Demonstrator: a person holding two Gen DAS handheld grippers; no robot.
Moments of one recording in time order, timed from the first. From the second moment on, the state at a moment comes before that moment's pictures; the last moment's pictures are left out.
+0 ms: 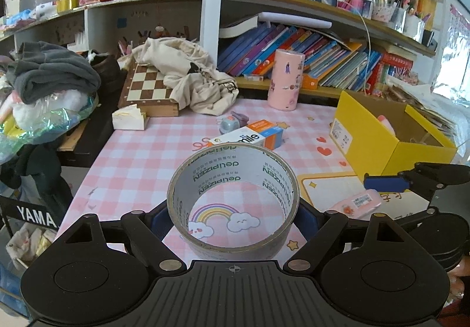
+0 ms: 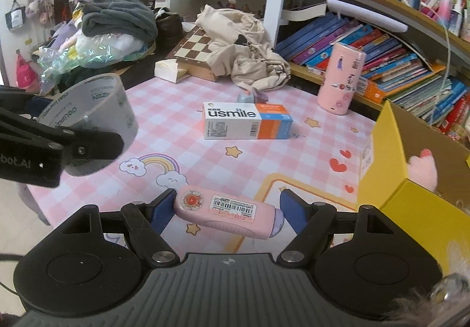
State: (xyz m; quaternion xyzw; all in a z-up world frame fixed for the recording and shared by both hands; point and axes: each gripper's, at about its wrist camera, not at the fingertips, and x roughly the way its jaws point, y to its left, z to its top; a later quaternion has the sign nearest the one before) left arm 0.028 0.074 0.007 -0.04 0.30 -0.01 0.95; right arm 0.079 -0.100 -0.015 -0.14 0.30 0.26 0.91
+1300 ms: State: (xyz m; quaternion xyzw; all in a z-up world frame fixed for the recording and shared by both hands) left arm 0.000 0.033 0.004 -0.03 0.31 -0.11 0.95; right arm 0.025 -0.155 -0.014 -0.12 0.32 0.17 0.92
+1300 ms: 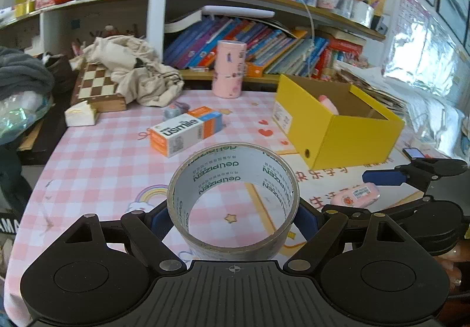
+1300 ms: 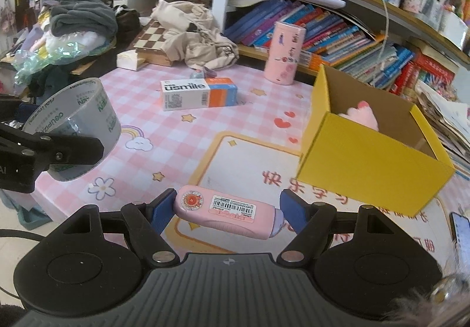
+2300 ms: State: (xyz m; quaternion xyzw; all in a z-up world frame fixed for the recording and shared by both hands) left arm 0.024 -0.042 0.005 0.01 0.31 -0.20 0.93; right arm 0.012 -0.236 -0.016 -0.07 0.33 0.06 0.94
